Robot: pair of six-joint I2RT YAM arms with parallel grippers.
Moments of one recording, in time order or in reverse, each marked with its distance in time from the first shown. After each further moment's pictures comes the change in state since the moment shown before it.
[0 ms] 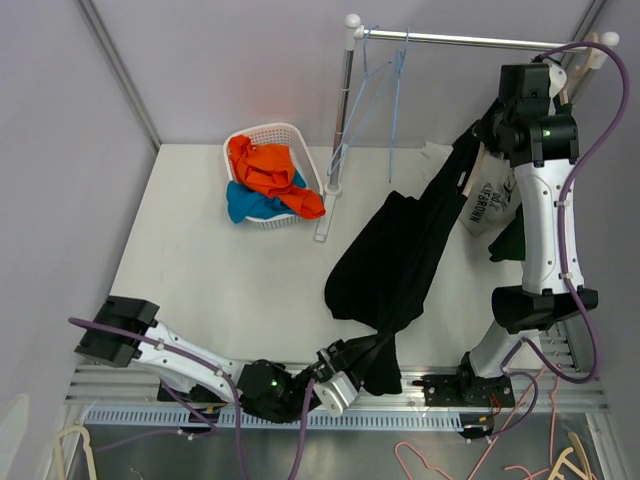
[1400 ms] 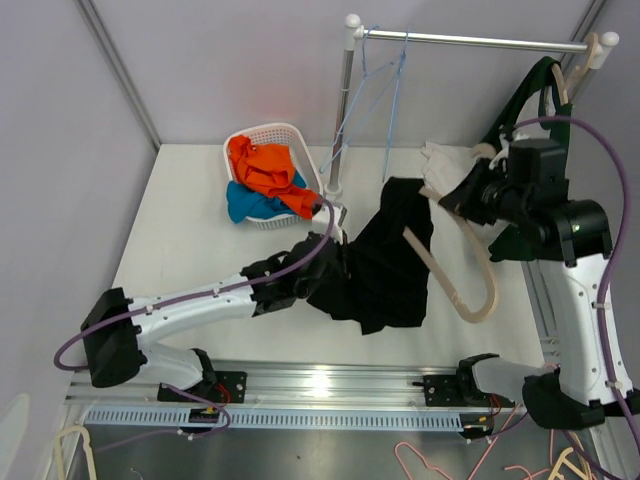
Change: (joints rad) left arm 0.764 0.018 0.288 -1.291 0.229 -1.235; right arm 0.102 -0.491 -0.474 -0.046 -0.476 0.012
